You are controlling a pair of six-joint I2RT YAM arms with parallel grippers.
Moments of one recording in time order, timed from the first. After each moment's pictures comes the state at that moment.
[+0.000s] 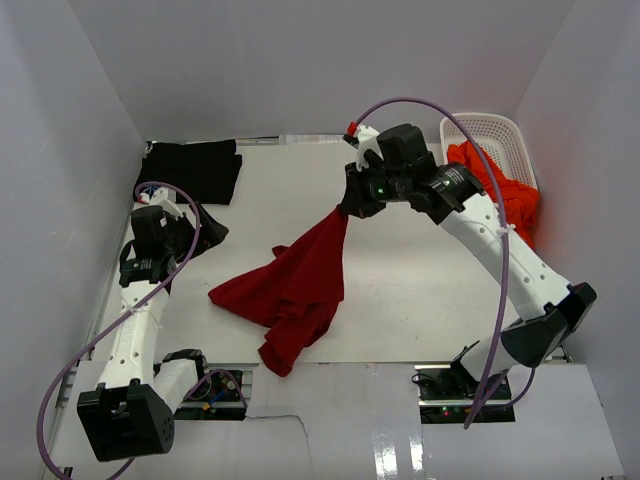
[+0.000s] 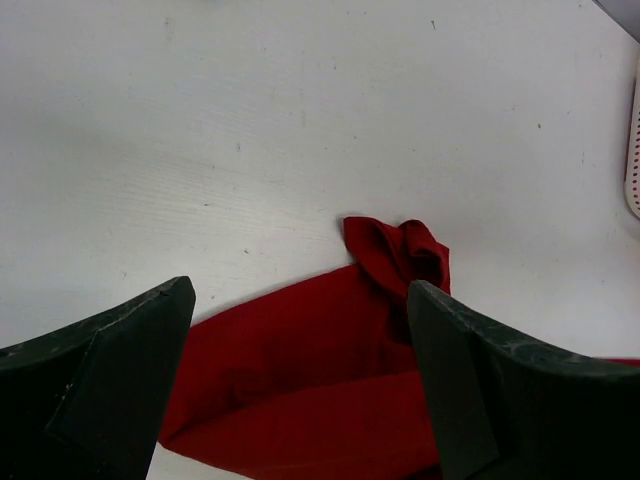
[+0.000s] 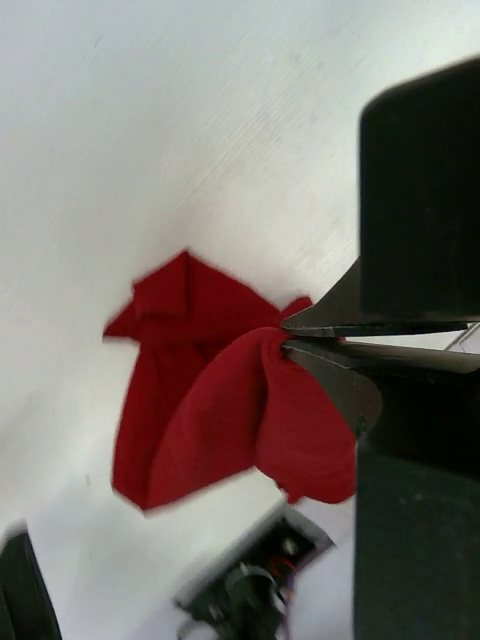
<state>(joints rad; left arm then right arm) 0.12 0.96 0.78 -0.40 0.30 -0.42 0.68 1.48 1.71 -0.86 -0.30 0.14</state>
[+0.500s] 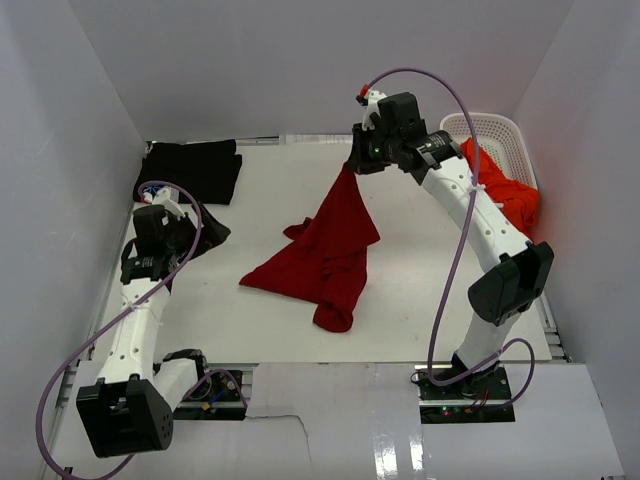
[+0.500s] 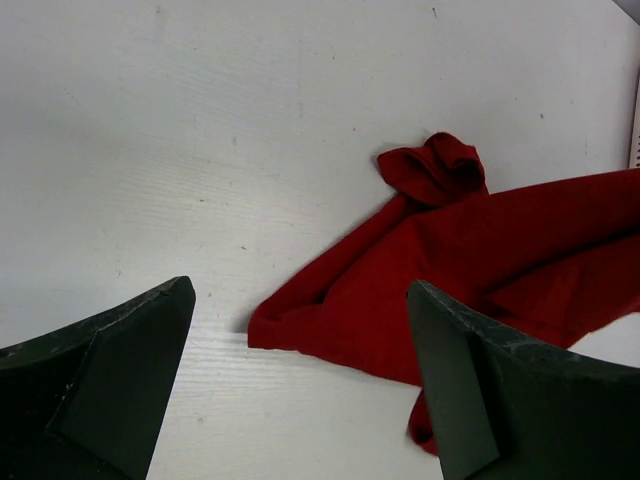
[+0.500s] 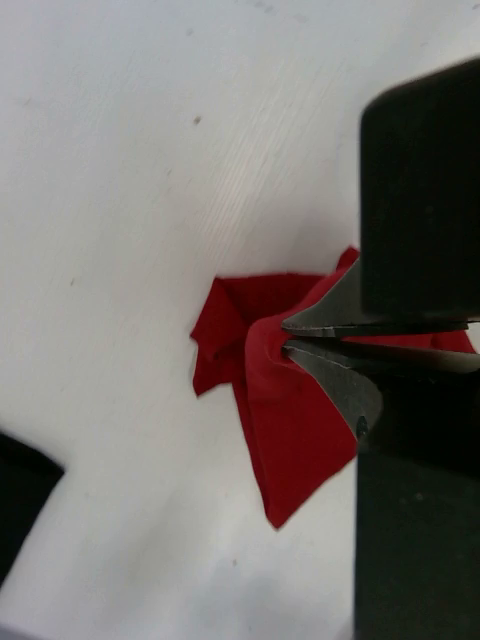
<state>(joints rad) 0.11 0.98 0.78 -0.40 0.30 -0.42 0.52 1.77 1.92 -0.80 -0.14 0.20</state>
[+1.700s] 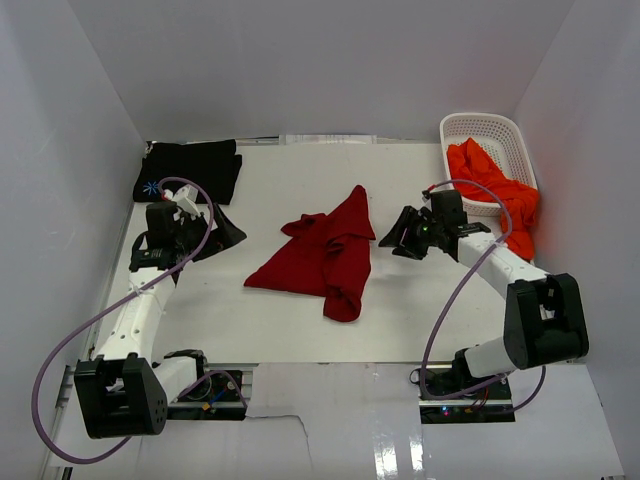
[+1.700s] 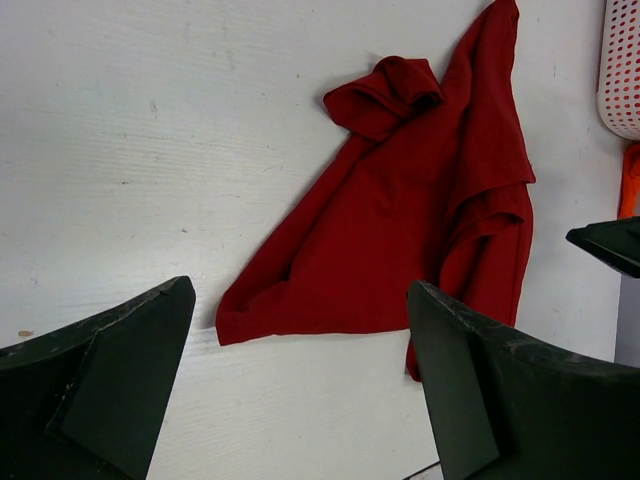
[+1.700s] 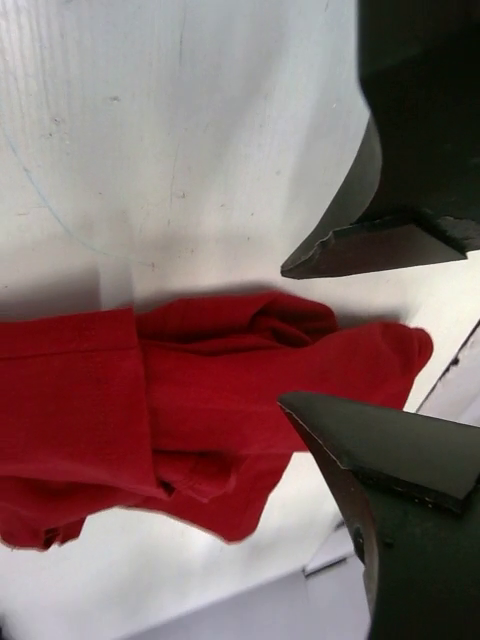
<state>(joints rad) 0.05 1.08 0.78 -0.37 0.43 -0.40 0.26 1.43 0.87 -0.32 -0.40 0.59</state>
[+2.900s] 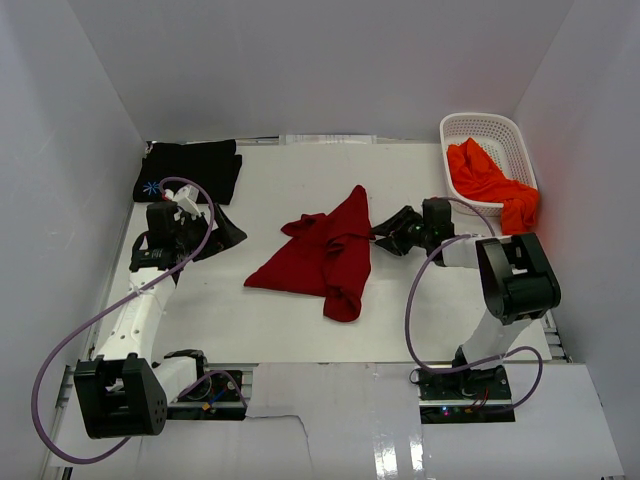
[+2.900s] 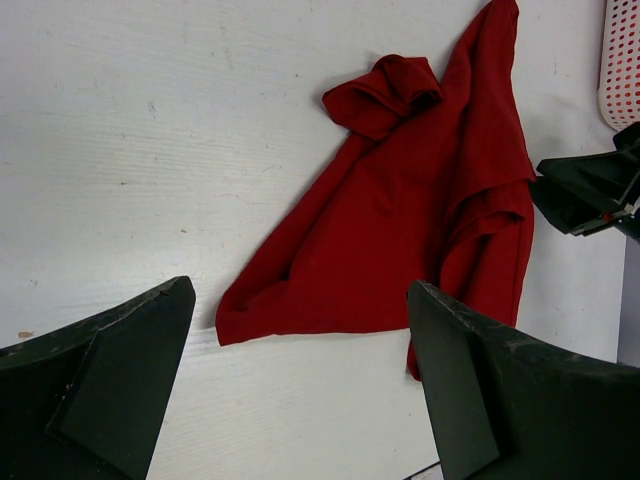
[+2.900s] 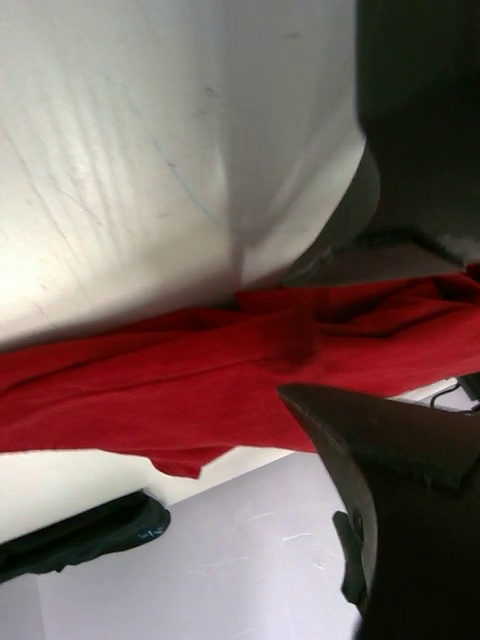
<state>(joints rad) 0.04 1.08 0.78 -0.37 0.43 -0.40 0.22 1.71 0.72 0.34 -0.47 1.09</state>
